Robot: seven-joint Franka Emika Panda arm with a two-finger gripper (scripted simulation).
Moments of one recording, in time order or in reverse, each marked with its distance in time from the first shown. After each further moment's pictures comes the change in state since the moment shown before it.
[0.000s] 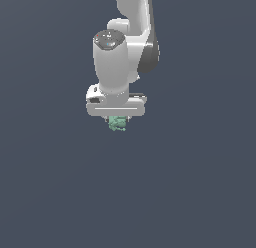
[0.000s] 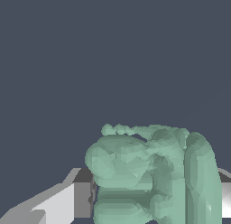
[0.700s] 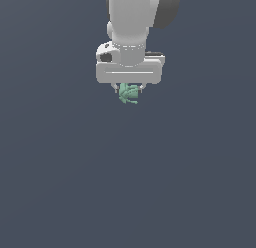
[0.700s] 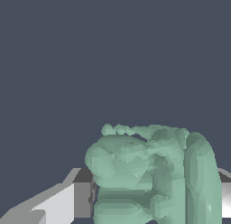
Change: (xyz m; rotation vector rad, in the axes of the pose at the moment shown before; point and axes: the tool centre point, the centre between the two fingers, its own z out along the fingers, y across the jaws) arm -0.047 -0.044 -0.106 -0.001 0.002 -0.001
